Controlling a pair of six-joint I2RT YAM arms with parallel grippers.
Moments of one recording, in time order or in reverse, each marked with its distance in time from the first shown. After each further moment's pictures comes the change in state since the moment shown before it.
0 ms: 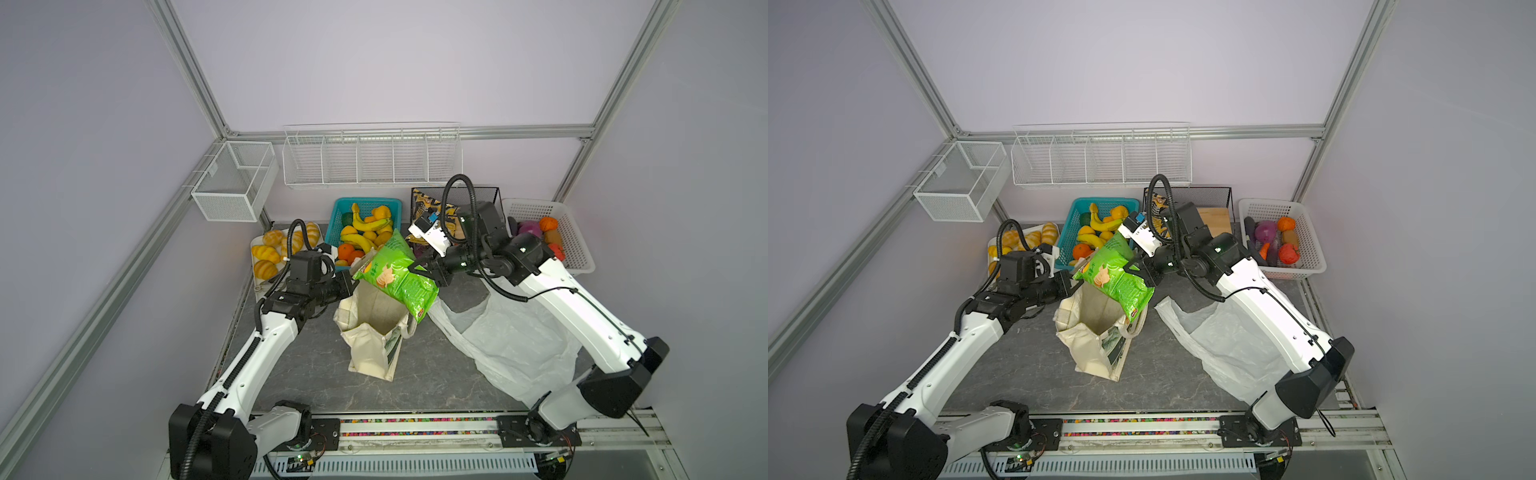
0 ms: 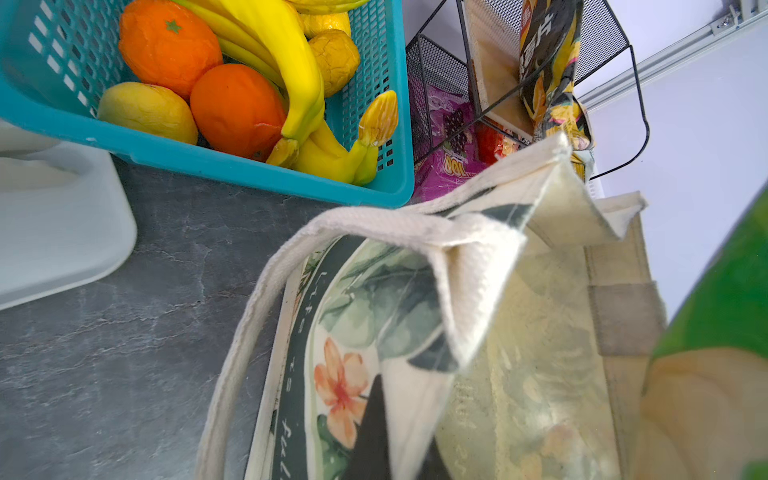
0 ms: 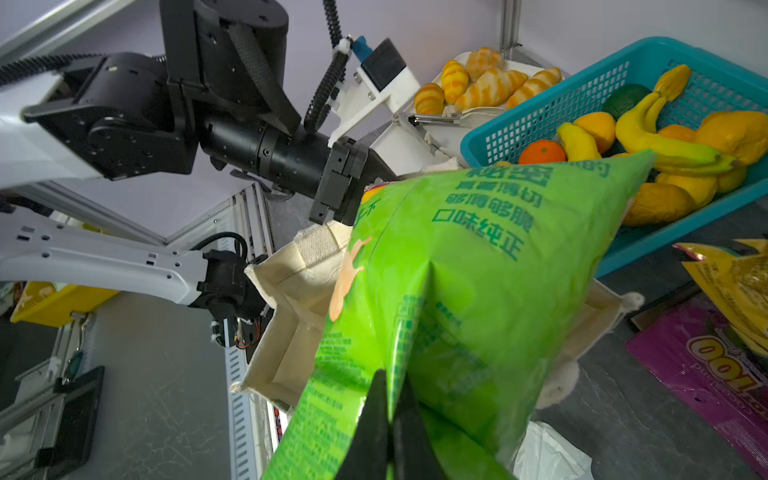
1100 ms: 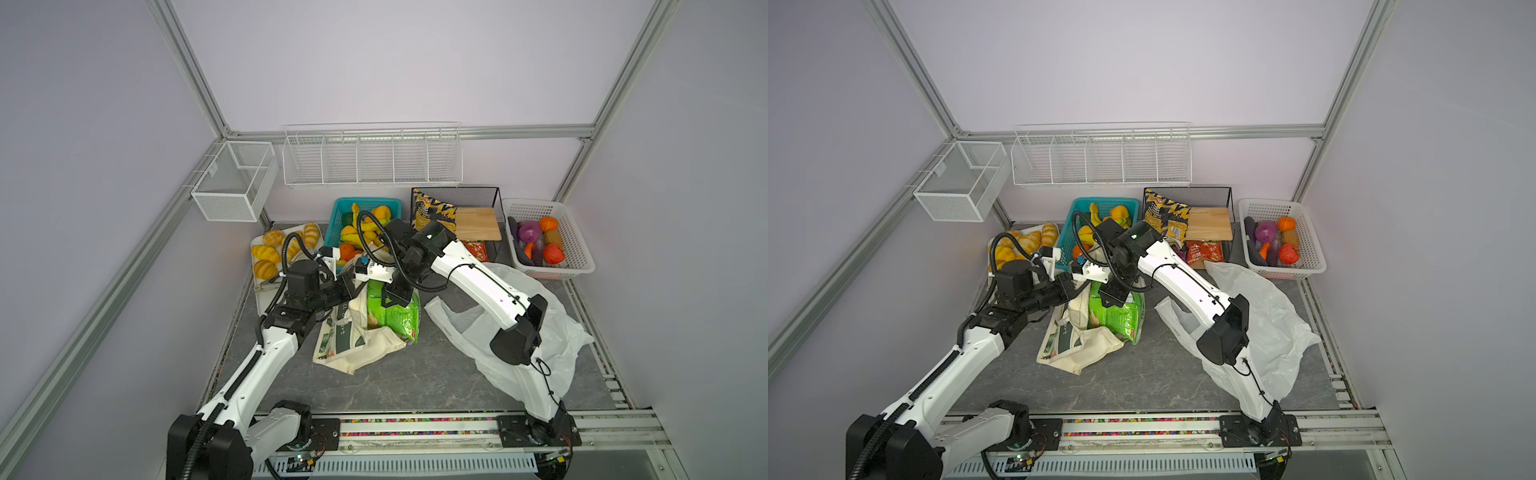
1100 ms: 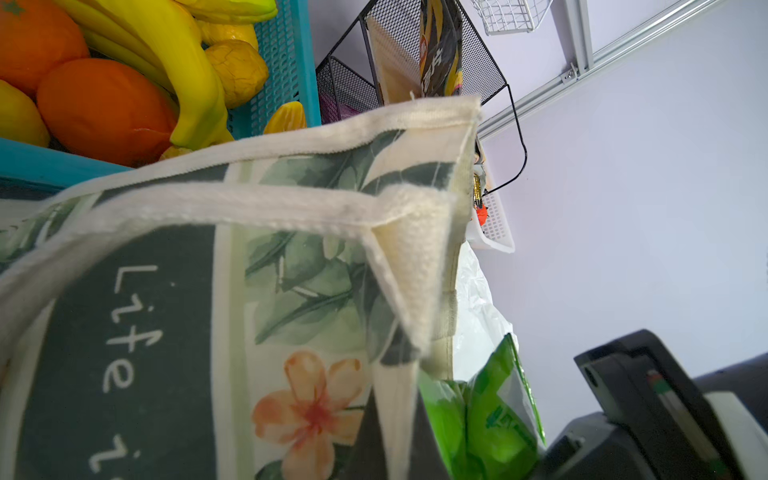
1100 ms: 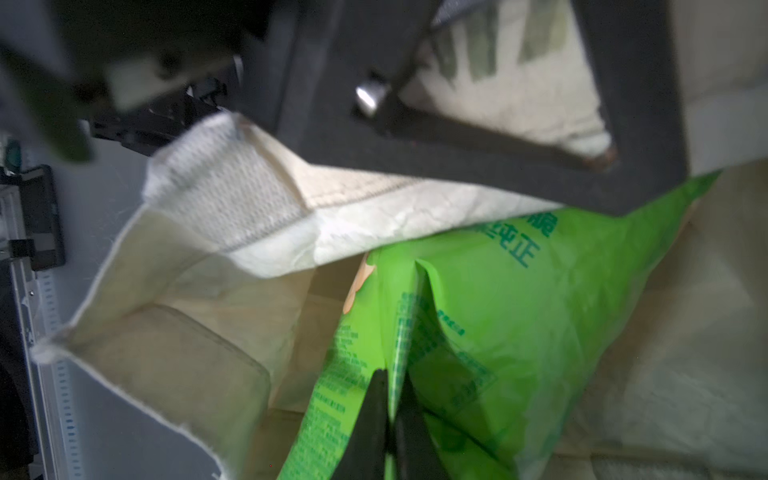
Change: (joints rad) left arm -0.007 -0.075 -0.165 0.321 0.163 -0.172; right arm 0.162 0.605 0.634 -0.591 0.099 -0.293
